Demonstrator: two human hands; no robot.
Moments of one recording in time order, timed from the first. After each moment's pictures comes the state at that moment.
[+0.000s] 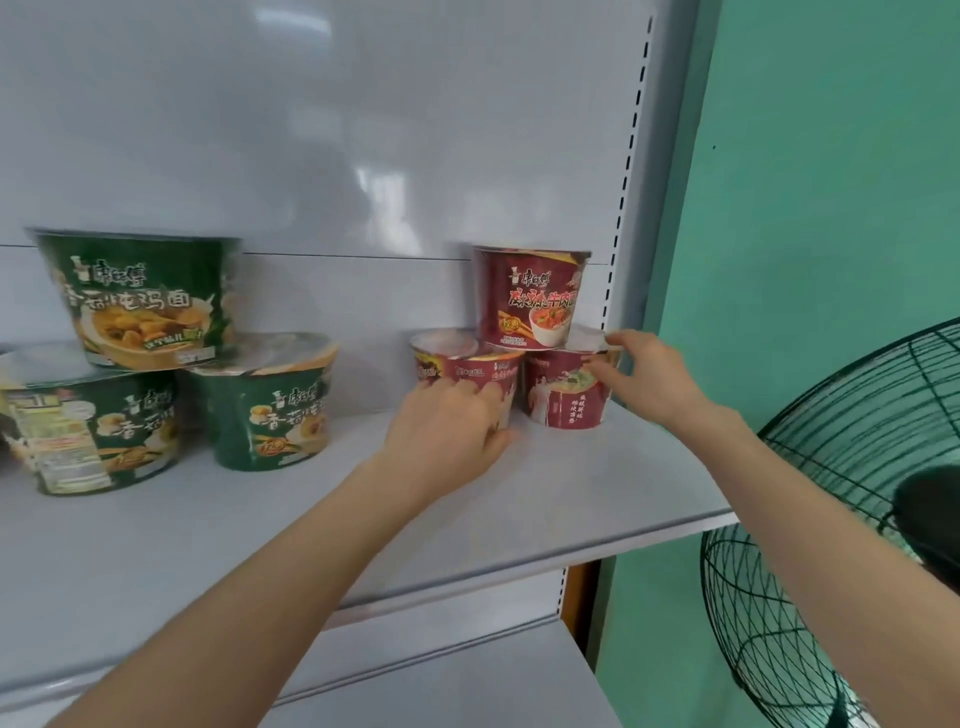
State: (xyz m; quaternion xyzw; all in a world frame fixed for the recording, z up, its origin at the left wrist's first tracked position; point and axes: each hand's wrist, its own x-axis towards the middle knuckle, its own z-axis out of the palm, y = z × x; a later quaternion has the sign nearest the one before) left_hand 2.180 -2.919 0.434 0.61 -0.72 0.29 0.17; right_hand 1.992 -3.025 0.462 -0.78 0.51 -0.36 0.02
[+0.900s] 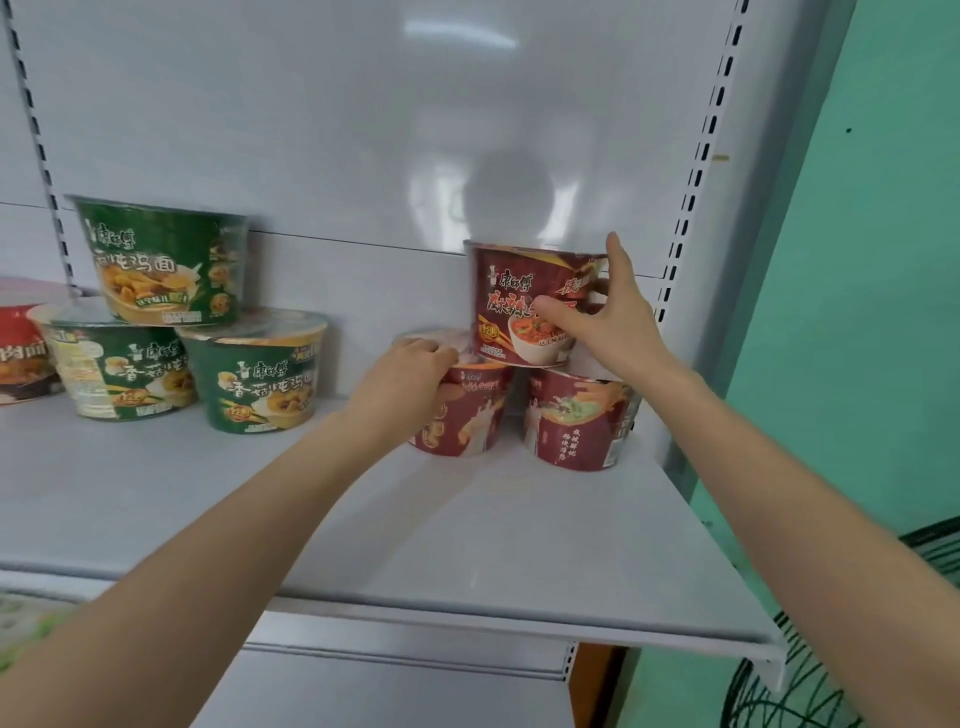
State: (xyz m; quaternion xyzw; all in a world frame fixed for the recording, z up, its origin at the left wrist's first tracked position) left_hand 2.163 -2.984 0.452 0.77 -0.58 0.20 0.18; right_hand 2.008 -3.106 0.502 -0.81 0.24 -0.44 0.31
